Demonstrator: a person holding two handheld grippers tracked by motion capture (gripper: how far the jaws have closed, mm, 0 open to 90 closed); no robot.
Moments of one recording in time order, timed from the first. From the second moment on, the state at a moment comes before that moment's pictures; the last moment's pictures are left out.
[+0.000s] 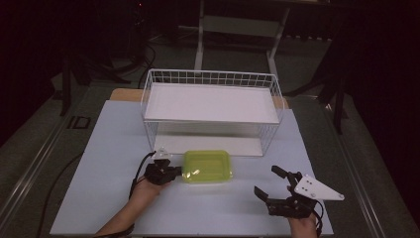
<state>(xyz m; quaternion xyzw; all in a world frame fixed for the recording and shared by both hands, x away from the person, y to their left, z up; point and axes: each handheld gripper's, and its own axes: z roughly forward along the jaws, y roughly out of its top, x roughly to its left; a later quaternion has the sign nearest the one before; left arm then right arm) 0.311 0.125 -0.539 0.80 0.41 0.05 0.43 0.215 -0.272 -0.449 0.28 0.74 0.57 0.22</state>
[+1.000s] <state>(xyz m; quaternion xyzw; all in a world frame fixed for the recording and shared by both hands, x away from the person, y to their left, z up) 0.305 0.131 -0.530 0.79 0.41 0.07 0.44 0.213 -0.270 -0.451 0.28 0.74 0.57 0.20</state>
